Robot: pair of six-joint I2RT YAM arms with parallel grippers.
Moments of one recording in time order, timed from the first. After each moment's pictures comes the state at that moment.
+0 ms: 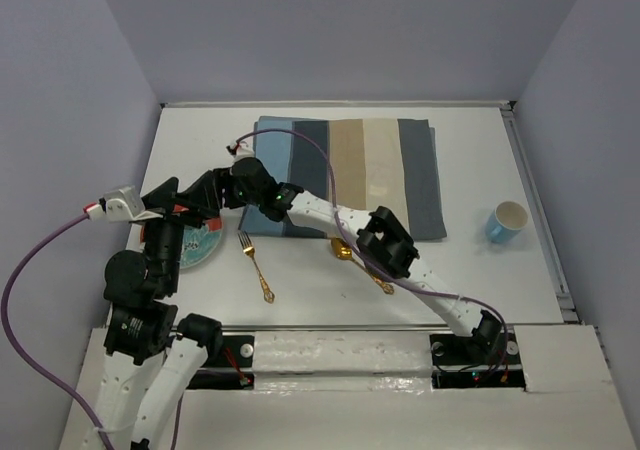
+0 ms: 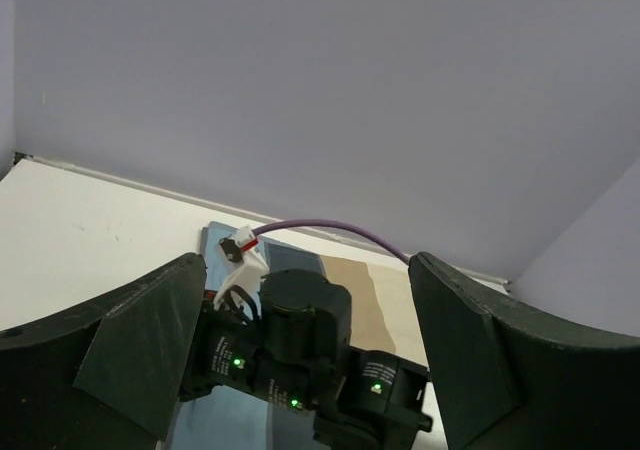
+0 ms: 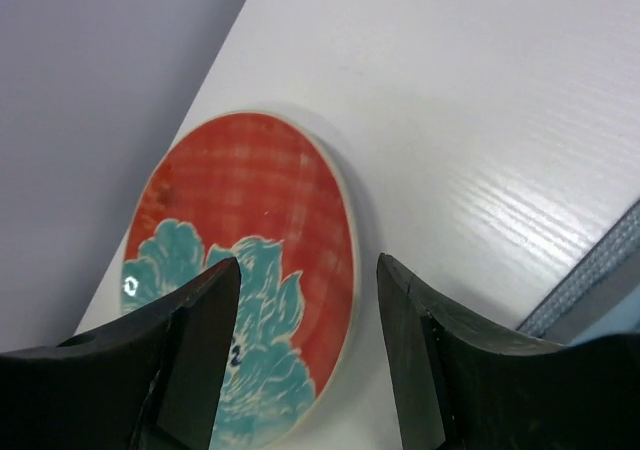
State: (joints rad) left arm -0.30 0.36 0.76 -0.12 -0.25 -0.39; right arm 1.00 2.62 2.33 -0.06 0.02 0.64
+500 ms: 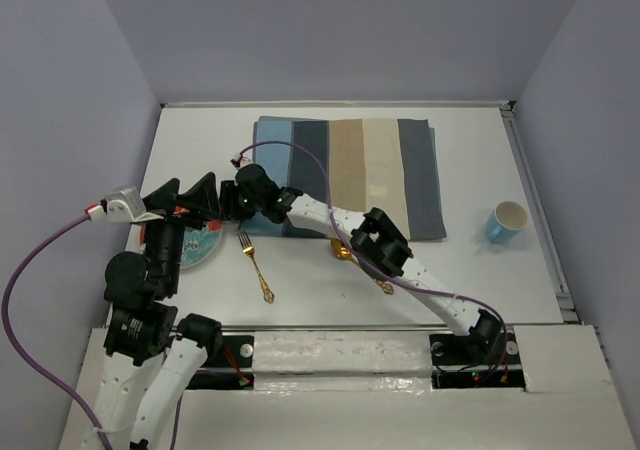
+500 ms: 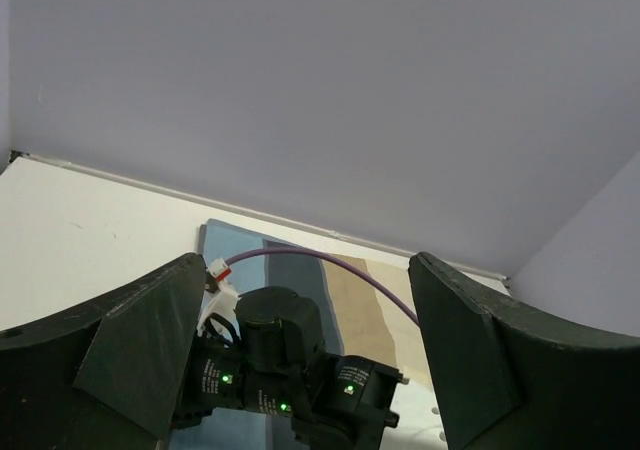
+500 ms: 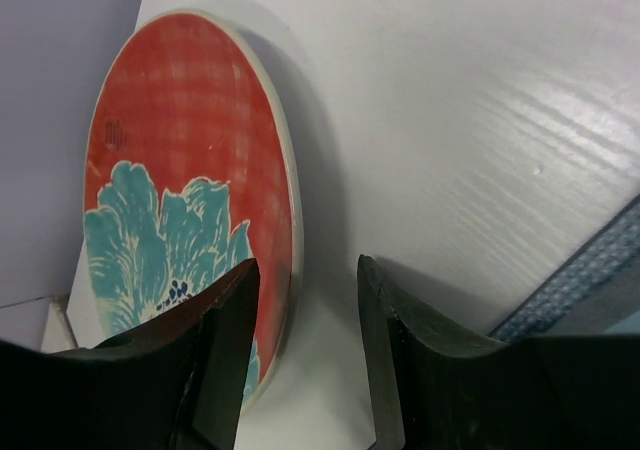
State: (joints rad) left arm -0.31 0.35 0.75 -0.12 -0.25 -0.38; right arm 0.98 2.75 2.43 -0.15 -0.16 0.75
